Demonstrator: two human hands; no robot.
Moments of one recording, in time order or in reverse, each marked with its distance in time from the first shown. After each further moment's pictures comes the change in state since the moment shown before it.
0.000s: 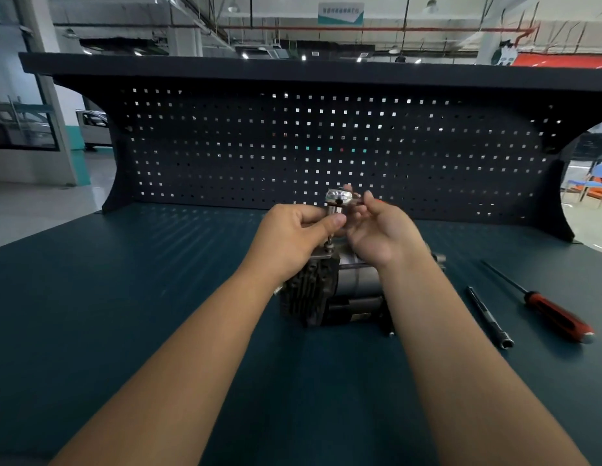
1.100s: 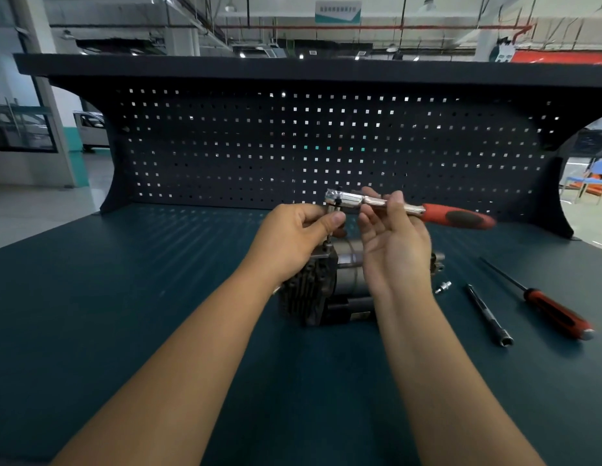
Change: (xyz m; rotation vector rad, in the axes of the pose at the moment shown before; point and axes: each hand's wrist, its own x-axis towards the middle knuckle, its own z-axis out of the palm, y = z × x) left_hand 0.002 0.001 0.002 0.079 -0.037 0.016; right_hand -0.031 0.013 -0.010 0.009 -0.040 -0.437
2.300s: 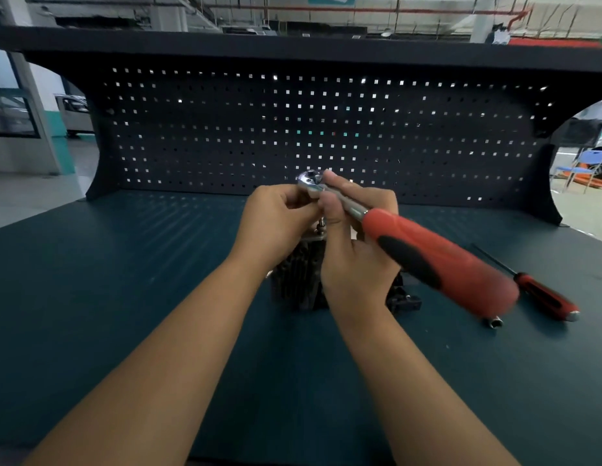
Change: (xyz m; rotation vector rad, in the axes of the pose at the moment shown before) left_hand -0.005 0.000 0.001 -0.128 0.160 -0.066; right_hand -0.040 0.030 -0.001 -0.719 -0.287 -0.813
